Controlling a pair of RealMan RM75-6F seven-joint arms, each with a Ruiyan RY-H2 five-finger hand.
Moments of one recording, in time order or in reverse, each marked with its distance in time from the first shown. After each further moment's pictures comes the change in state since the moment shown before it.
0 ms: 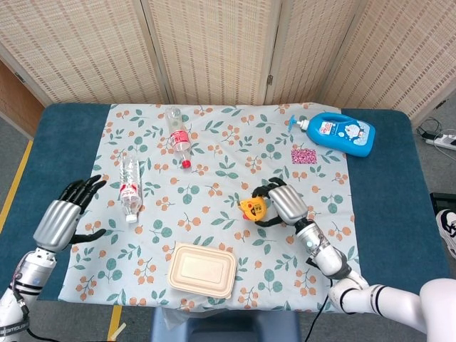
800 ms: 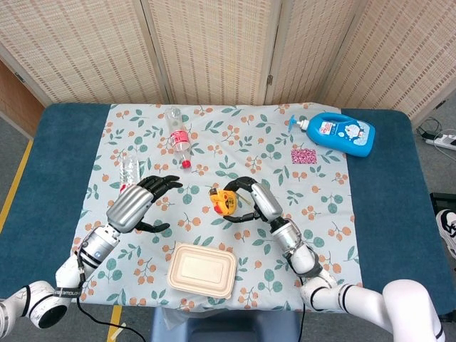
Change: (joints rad) left arm -0.288 -0.113 -0.068 -0.076 -0.069 -0.268 -0.024; right arm 0.050 -0.223 0.094 0.178 -0.061 0.061 0.503
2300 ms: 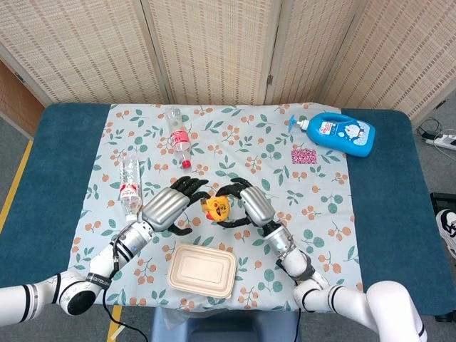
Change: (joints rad) left arm -0.207 -0.059 0.008 -0.065 -0.328 -0.176 0.335; right arm 0.025 -0.092 -0.024 0.124 -0.056 0.074 -0.160
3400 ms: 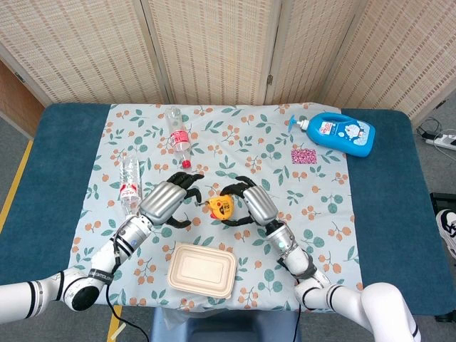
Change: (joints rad) left arm -0.017 -0.026 0.001 0.041 -0.050 0.044 -0.002; right arm 0.003 -0.039 -0.017 0.119 -0.012 0.011 0.027
